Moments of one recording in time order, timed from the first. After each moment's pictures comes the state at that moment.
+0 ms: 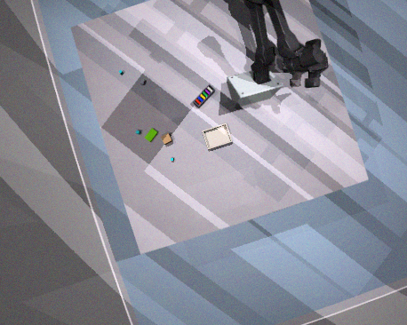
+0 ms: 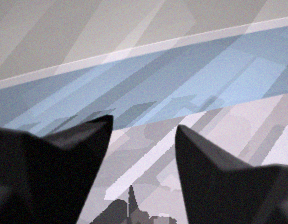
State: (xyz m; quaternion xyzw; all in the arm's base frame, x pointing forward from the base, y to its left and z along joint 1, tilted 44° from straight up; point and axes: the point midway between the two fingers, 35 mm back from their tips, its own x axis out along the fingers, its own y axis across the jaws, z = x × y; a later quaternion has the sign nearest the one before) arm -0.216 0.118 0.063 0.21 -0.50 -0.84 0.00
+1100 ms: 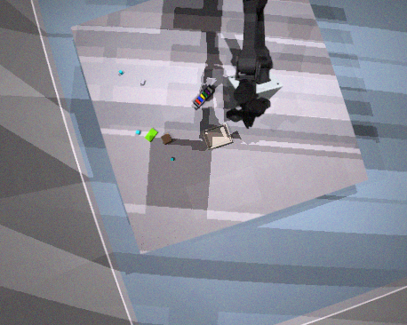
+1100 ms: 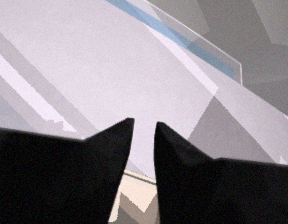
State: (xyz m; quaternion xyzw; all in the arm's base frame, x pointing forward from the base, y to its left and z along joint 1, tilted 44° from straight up) arm 0.160 0.222 -0.028 0.58 -0.34 -0.57 -0.47
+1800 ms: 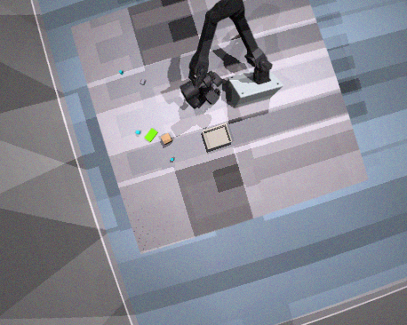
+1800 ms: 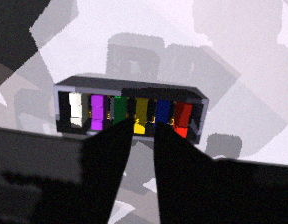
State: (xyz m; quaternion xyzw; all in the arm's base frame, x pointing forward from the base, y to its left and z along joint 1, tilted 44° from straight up) arm 0.277 -0.052 -0.008 0.69 -0.57 -0.43 -0.13
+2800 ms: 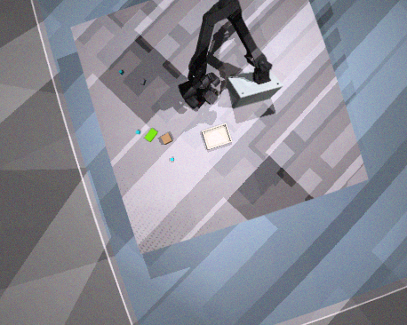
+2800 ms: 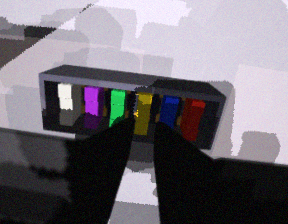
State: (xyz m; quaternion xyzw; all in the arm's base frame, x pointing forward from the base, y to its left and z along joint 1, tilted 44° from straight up) arm 0.281 -0.074 -0.019 0.69 -0.57 -0.43 -0.11
